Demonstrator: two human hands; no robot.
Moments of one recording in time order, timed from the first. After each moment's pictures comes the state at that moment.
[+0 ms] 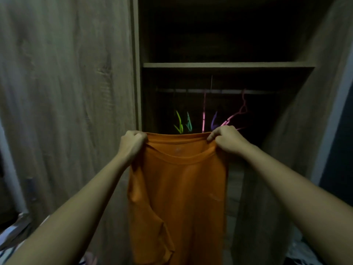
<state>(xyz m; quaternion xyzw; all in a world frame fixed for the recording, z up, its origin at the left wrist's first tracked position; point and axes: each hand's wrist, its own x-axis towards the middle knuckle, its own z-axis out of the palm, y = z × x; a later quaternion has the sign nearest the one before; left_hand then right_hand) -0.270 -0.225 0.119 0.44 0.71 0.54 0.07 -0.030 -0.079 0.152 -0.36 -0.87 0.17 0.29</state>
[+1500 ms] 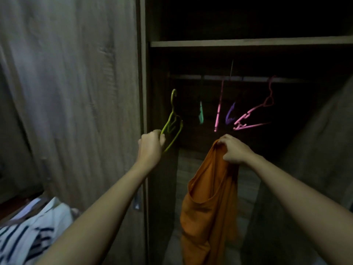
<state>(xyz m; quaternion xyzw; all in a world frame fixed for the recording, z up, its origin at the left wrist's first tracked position) -0.245 -0.163 0.072 0.43 0.76 0.46 -0.15 -0.061 0.022 0.088 -0.32 -0.94 0.06 0.13</state>
